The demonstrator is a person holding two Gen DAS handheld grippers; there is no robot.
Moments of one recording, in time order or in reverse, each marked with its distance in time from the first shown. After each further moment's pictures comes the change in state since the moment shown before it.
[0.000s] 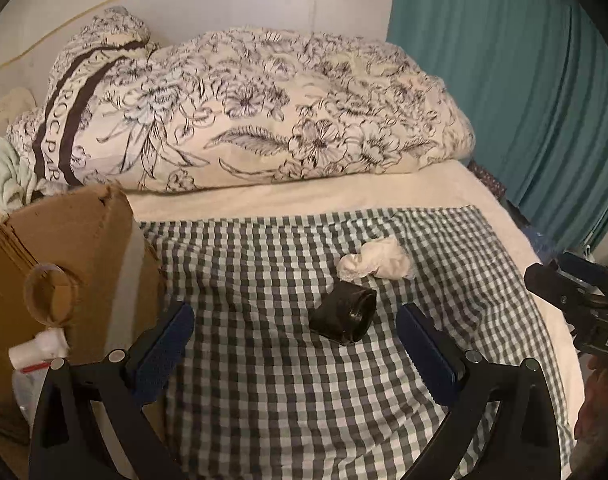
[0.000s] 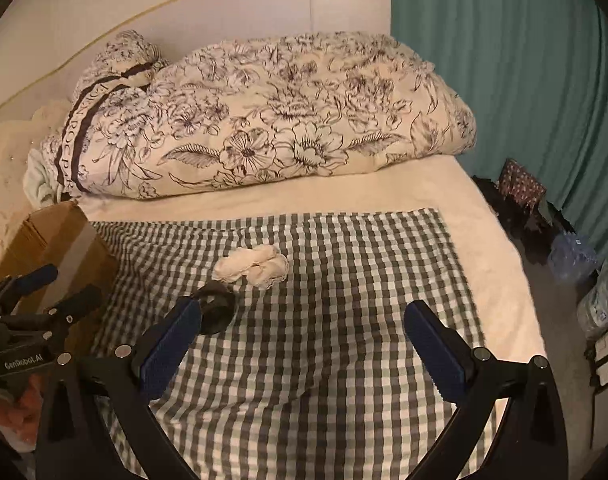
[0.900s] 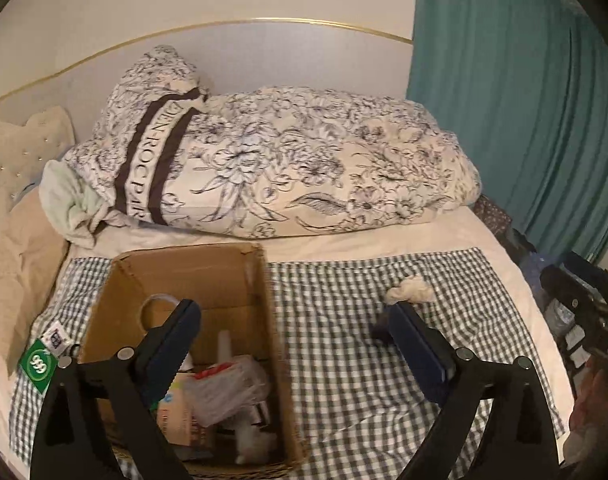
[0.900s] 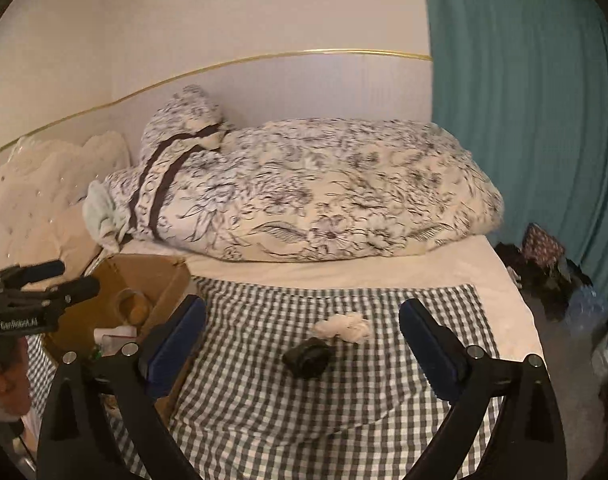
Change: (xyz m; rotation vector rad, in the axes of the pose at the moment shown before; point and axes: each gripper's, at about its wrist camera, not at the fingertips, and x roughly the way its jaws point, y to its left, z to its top) left arm -0.146 0.091 0.024 -0.007 -0.124 0.027; right arm -0.126 0.098 0.016 -0.054 -0.252 0.079
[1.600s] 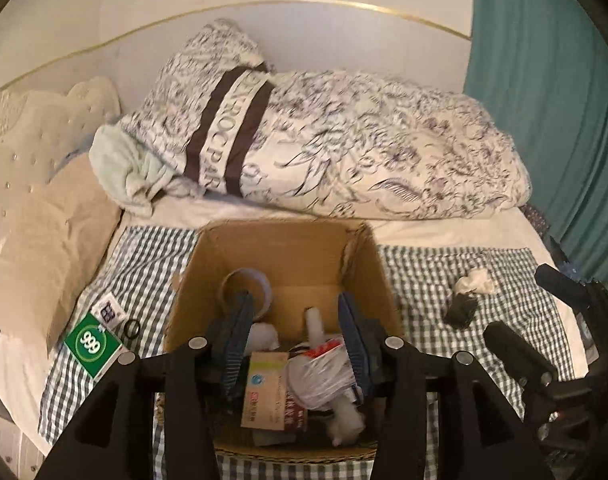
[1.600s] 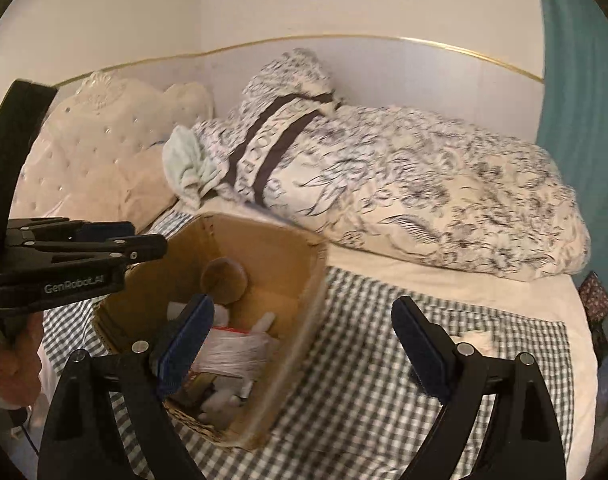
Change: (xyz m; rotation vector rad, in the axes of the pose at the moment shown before) left arm -0.014 0.096 -0.006 -0.073 0.061 0.132; right arm 0.047 0.170 -0.018 -0.215 0.052 0.210
